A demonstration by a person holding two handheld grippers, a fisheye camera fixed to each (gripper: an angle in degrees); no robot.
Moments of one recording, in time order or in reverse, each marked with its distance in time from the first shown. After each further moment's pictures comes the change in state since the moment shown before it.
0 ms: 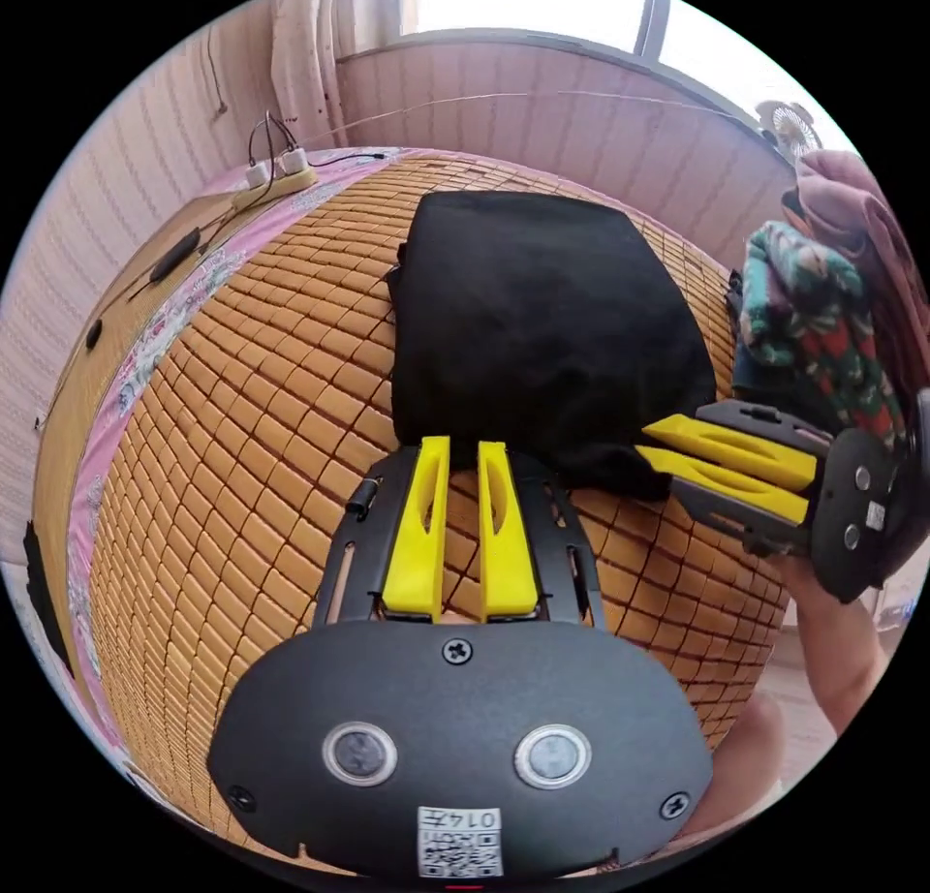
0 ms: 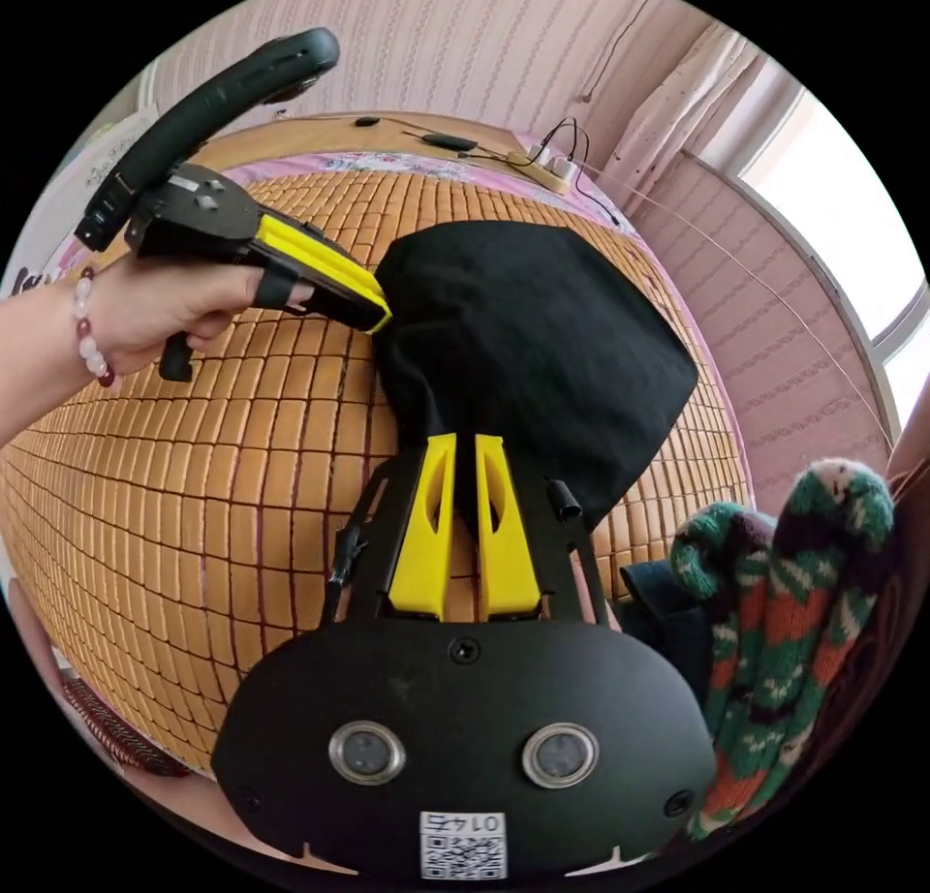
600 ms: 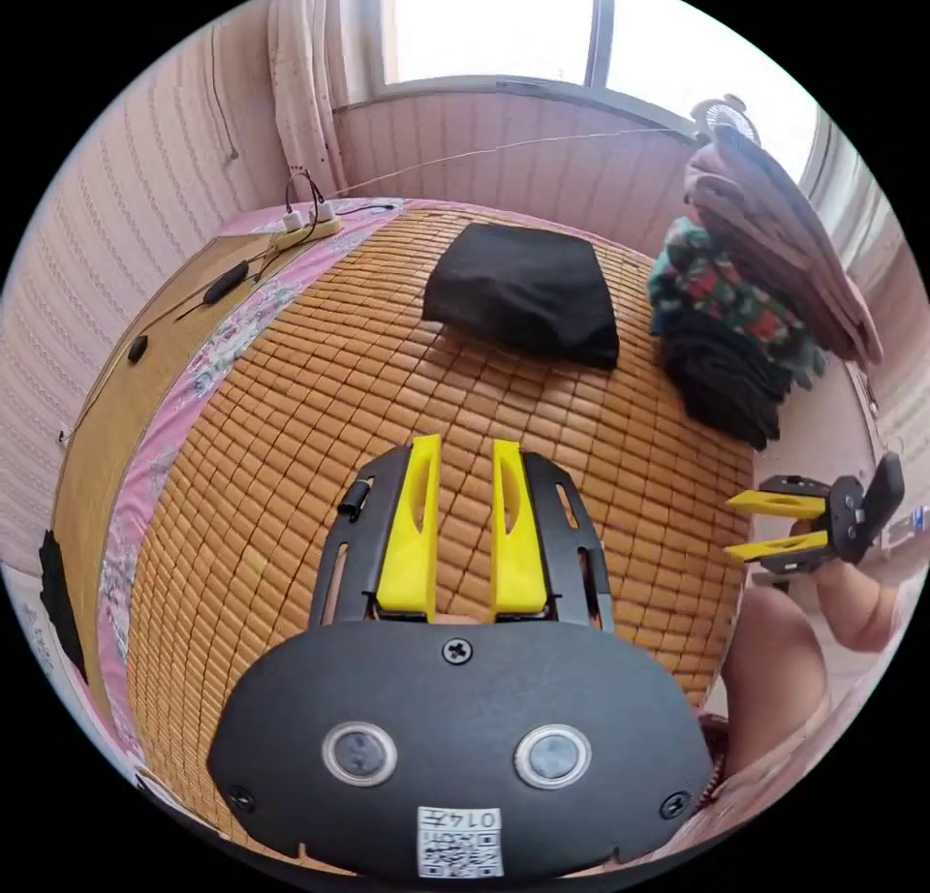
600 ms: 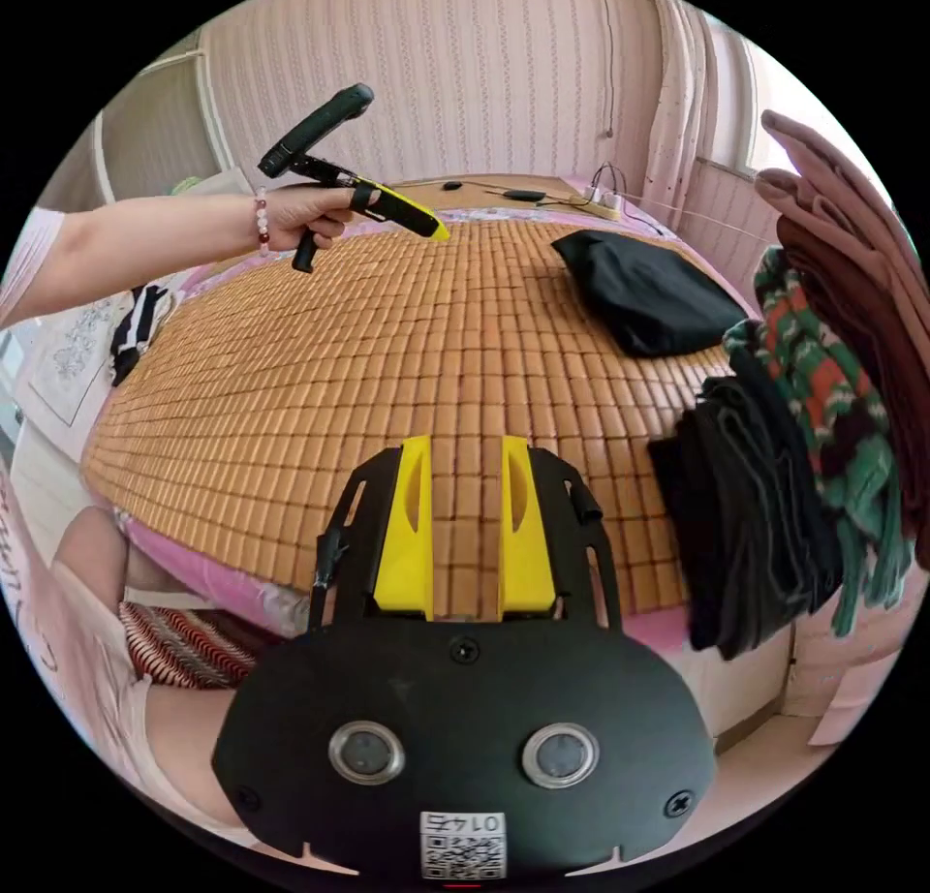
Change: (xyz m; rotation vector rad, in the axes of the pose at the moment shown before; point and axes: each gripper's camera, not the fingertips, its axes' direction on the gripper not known) left arm -0.013 0.201 -0.245 0.099 0.004 0.087; right arm -0.214 0.218 -0.114 0.083 -0.333 0.002
